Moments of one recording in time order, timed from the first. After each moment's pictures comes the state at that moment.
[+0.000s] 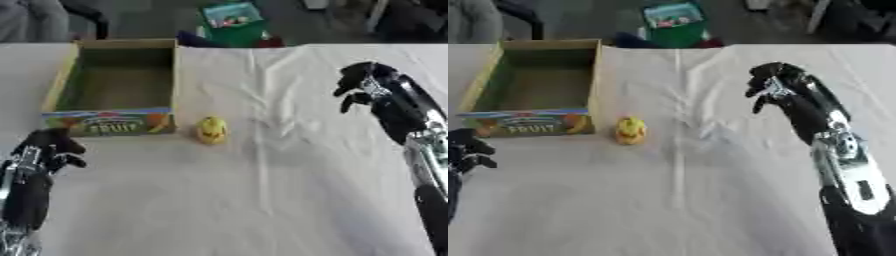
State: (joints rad) left arm -0.17 0.19 -0.04 -1.74 0.18 -0.12 -0.06; right arm -0.36 -0.33 -0.12 -1.67 -0.19 0.00 0.29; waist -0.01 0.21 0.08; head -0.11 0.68
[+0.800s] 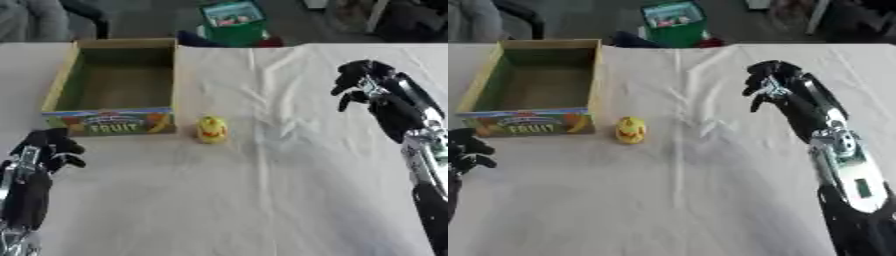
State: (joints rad) left arm -0.17 0.19 -0.04 -1.74 0.18 -0.12 -0.06; right arm -0.38 -0.33 -0.10 -1.67 -0.19 0.00 0.30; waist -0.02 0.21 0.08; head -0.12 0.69
